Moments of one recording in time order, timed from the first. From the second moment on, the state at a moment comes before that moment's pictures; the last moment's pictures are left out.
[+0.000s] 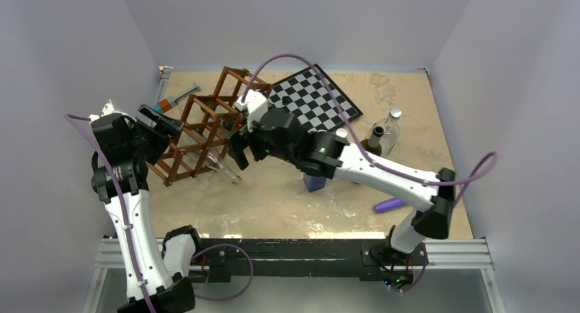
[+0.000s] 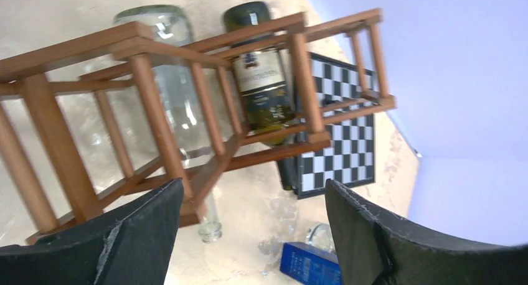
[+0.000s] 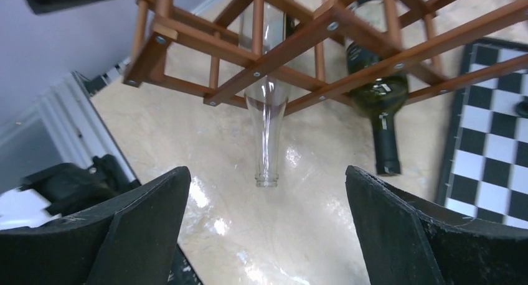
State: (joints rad) left arm 0.37 0.86 1.18 -0.89 0.26 -0.69; right arm 1.15 1.64 1.62 -0.37 0.21 0.22
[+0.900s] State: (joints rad) left arm -0.21 0.82 1.11 -0.41 0.64 -0.52; right arm 0.94 1.24 1.68 -1.11 0.35 0.25
